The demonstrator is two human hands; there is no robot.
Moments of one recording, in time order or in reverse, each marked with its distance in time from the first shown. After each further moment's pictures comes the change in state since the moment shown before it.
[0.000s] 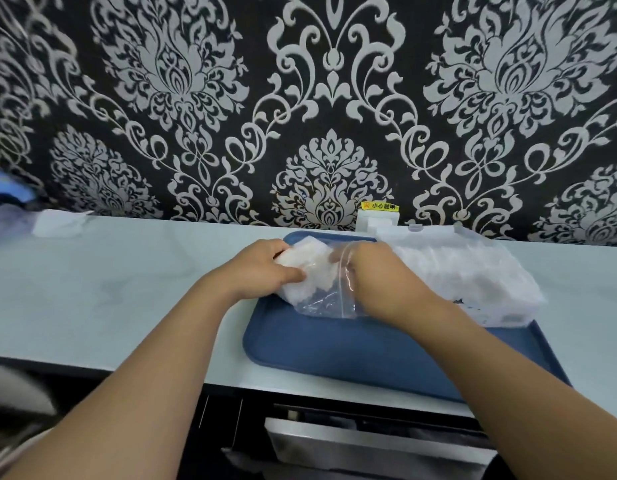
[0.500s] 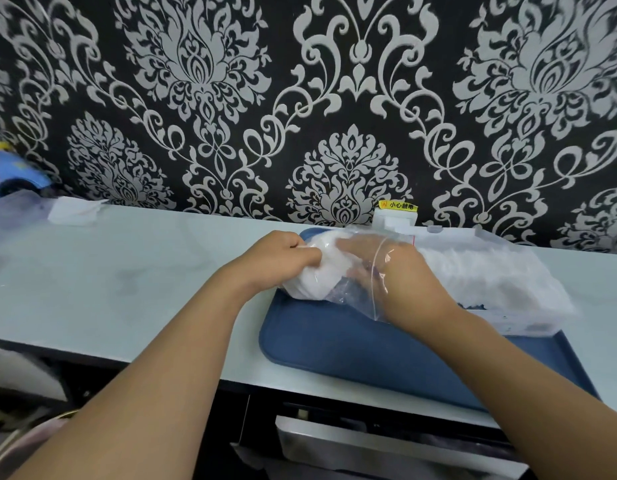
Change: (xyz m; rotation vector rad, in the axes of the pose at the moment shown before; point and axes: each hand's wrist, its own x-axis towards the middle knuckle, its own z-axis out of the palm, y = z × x) left_hand 0.000 0.005 -0.002 -0.153 0.022 -0.060; right_hand -0.013 0.004 0.008 0.227 0.266 -0.192
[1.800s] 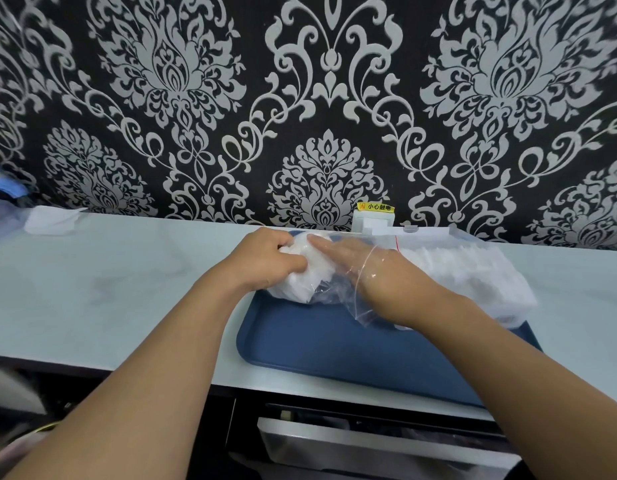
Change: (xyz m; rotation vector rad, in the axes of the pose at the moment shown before) left_hand 0.002 0.009 0.009 0.158 0.068 0.126; right_hand 0.008 0.024 -0.009 -0.303 -0.311 -0.170
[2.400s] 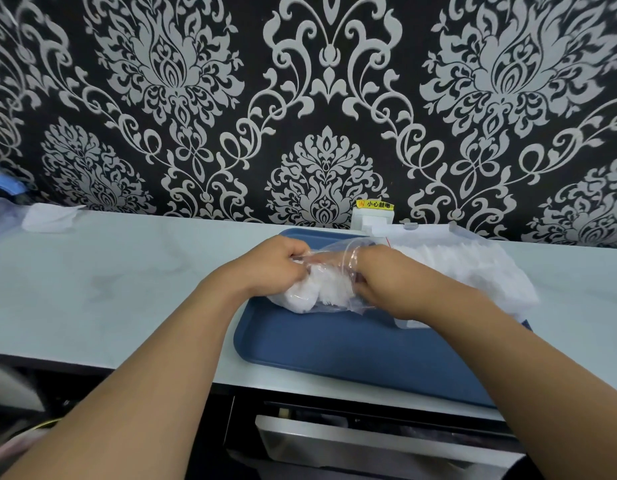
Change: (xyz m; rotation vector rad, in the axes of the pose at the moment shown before) left_hand 0.001 -0.001 0.011 0.013 -0.196 0.029; right_hand -0.008 0.002 -0.015 0.070 -0.099 0.114
